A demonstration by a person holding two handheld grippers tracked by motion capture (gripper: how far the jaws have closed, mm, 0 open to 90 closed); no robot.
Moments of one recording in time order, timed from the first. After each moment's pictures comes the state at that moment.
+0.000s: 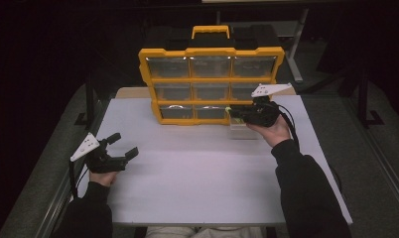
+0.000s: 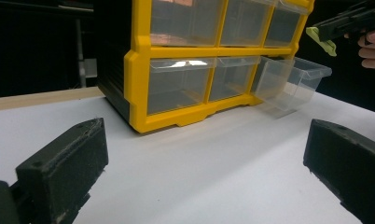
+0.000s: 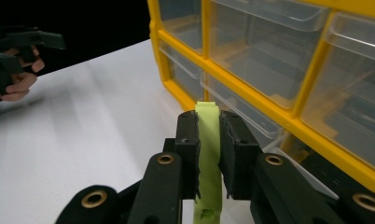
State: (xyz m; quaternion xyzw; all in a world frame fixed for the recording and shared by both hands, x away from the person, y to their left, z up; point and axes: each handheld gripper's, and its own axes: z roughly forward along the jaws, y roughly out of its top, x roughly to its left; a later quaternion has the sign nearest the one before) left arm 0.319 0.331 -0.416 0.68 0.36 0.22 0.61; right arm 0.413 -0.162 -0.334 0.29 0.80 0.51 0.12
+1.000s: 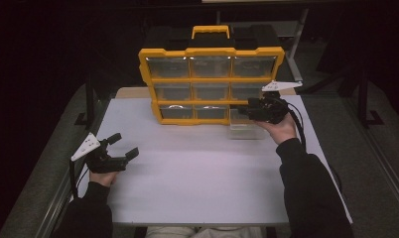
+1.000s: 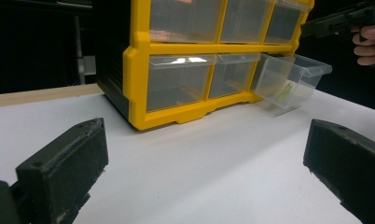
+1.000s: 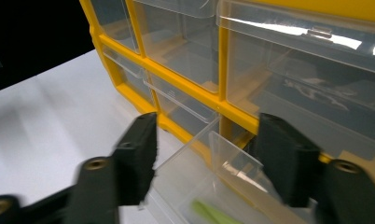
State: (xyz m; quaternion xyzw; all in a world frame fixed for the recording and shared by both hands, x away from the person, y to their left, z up) left arm 0.319 0.330 -0.417 0.68 0.36 0.21 0.61; right arm 0.424 -0.185 -0.339 0.38 0.77 0.50 0.15
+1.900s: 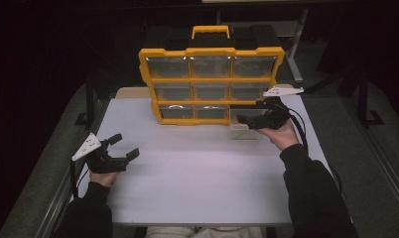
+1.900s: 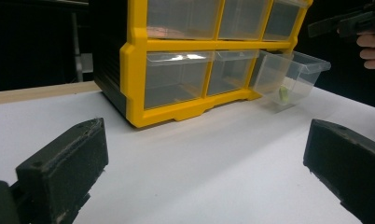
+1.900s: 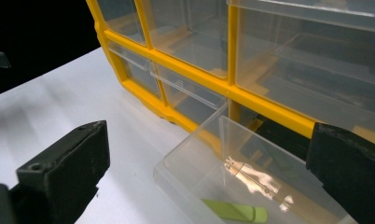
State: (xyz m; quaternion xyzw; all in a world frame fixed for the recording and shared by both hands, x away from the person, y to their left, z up) left arm 0.319 0.329 -0.418 0.68 0.36 0.21 0.60; right arm 0.408 -0.187 -0.347 0.39 0.76 0.50 0.14
